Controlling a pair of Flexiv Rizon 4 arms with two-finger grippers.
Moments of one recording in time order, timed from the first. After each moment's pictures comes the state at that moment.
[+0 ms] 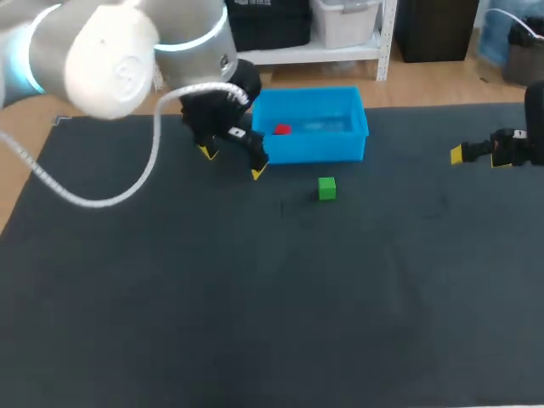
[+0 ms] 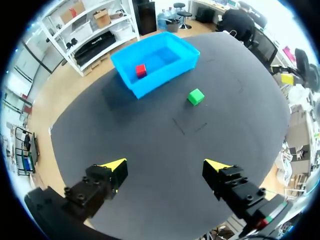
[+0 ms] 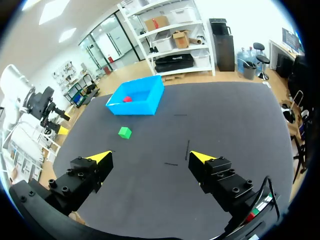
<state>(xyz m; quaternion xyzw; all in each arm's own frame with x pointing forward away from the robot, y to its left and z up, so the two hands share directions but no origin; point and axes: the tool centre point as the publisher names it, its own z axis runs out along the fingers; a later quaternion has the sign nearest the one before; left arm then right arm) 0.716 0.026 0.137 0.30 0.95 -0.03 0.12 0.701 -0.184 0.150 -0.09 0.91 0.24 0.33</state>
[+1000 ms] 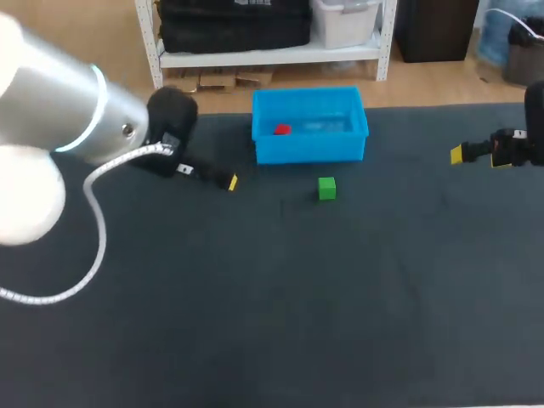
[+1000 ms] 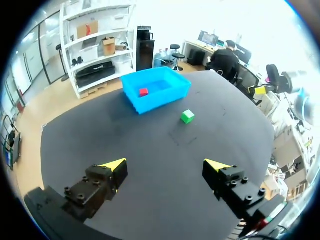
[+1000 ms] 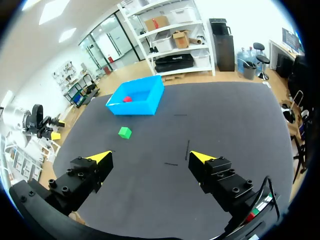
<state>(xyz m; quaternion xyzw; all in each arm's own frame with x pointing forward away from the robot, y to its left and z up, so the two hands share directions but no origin) 0.688 0.061 0.134 0.26 0.91 -0.16 0.29 0.701 -0.184 0.150 -0.09 0.91 0.24 0.33</state>
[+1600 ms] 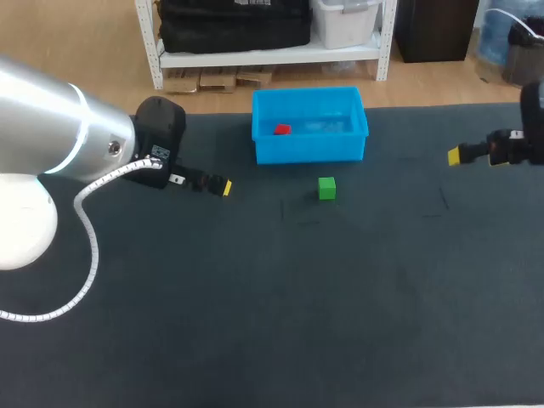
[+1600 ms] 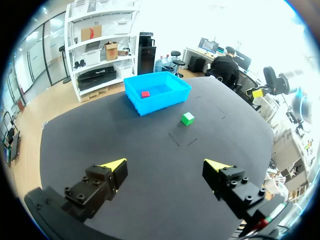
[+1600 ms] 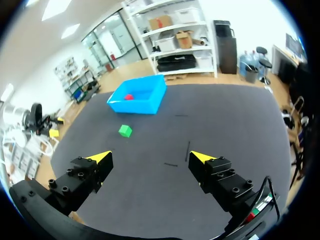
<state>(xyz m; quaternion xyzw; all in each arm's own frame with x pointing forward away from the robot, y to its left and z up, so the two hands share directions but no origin) 0.682 0.065 0.132 0.25 0.90 -0.17 0.31 0.703 -0.177 0.149 -0.12 0.91 0.23 0.33</state>
